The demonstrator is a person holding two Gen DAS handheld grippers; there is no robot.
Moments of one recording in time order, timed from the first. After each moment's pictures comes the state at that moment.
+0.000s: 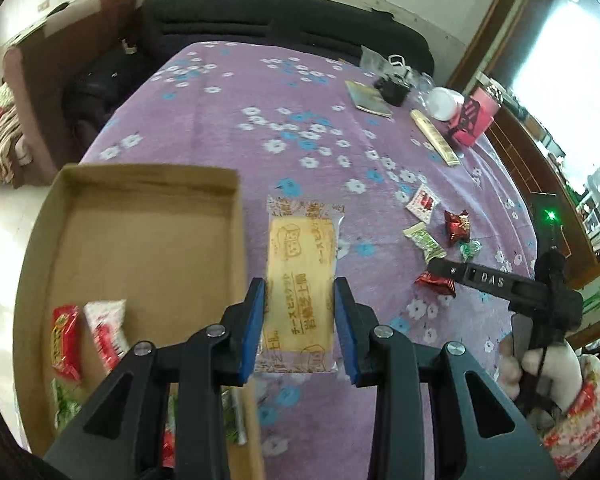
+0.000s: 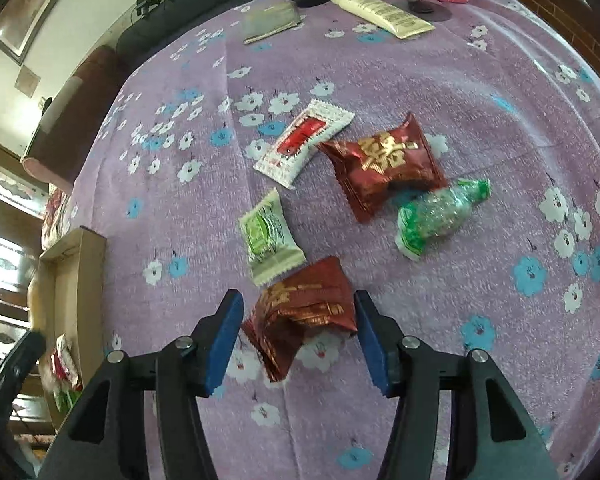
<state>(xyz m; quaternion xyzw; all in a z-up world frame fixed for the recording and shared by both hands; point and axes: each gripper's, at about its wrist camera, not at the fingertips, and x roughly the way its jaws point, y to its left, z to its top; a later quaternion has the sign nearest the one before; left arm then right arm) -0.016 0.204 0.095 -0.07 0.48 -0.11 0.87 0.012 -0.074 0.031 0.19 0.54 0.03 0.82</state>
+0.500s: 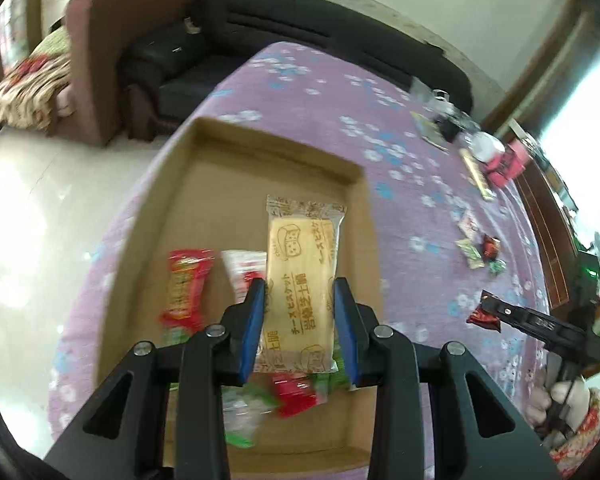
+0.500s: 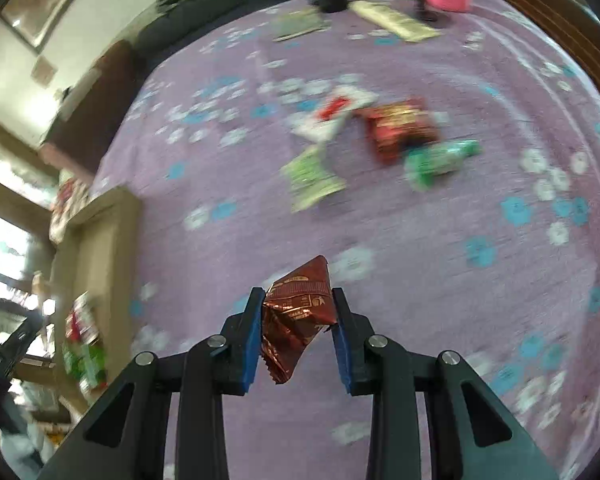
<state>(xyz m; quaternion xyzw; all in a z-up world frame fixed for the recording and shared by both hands) -0.062 0.328 0.093 -0.15 0.47 -0.04 0.87 -0.047 -0.028 0.061 0.19 0.54 0.09 0.82</state>
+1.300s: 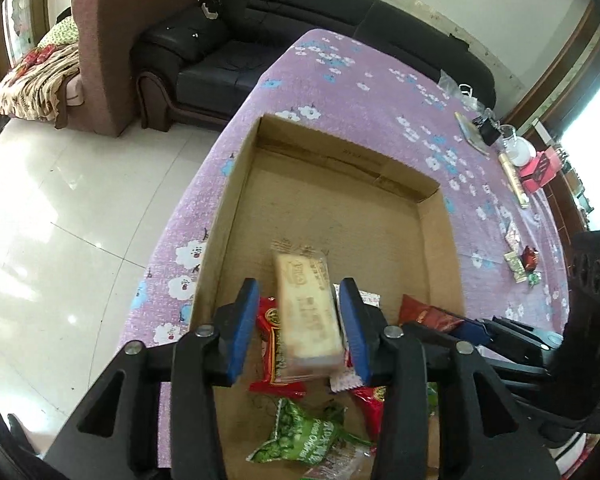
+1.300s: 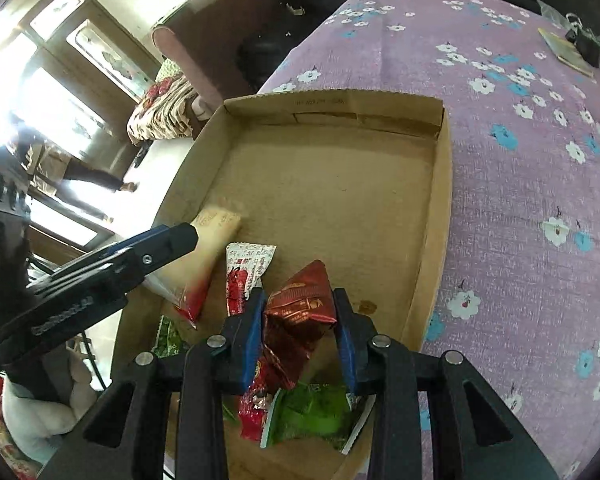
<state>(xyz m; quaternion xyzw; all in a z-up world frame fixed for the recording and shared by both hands) -0.019 0.379 0.070 -0.14 0.50 -0.04 0.86 -0.009 0.205 0.057 0.07 0.54 0.26 0.80</state>
